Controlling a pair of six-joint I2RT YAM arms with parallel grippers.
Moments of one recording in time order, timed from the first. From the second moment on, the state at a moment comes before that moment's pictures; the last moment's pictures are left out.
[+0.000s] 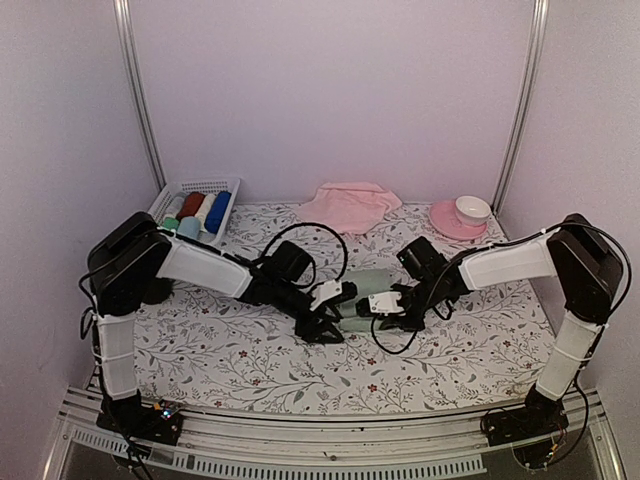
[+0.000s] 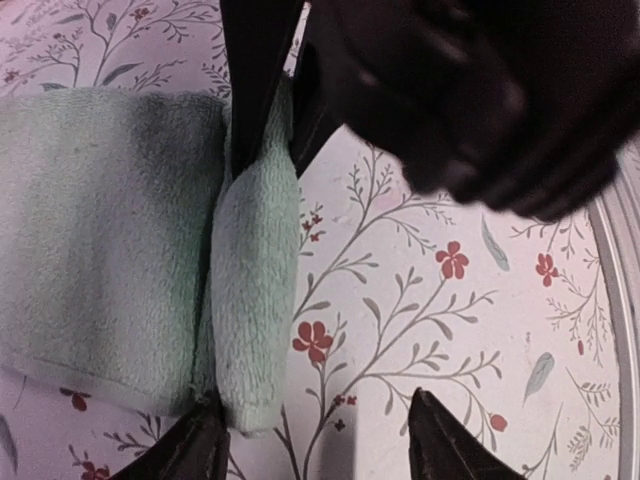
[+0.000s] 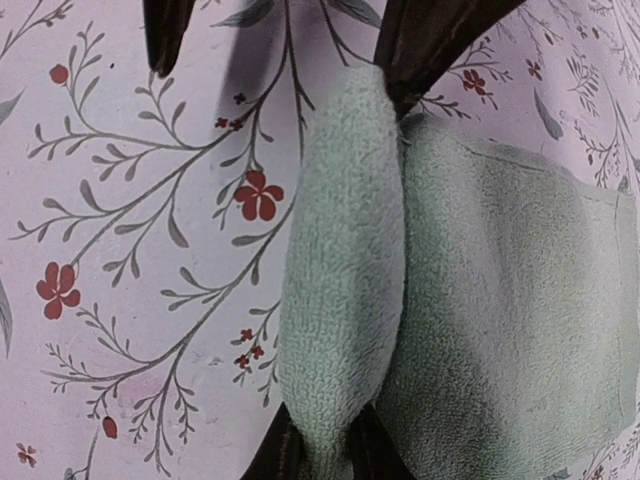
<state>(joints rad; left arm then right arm) -0.82 2.06 1.20 -0.05 0.63 0.43 0.68 1.79 0.96 -0.26 -0.31 -0.99</state>
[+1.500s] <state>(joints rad) -1.05 1.93 0.95 0.32 0.16 0.67 0.60 2.01 1.27 -0.79 -0.69 -1.00</state>
